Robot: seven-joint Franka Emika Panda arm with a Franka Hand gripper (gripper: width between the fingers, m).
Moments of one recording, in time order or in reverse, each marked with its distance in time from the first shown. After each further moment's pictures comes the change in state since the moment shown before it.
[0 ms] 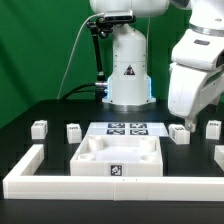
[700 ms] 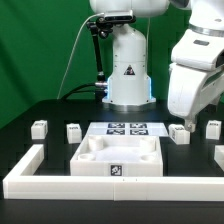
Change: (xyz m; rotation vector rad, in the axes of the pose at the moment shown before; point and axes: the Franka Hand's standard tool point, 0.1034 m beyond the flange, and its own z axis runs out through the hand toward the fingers) arm -0.001 0.000 0.000 0.000 0.000 0.001
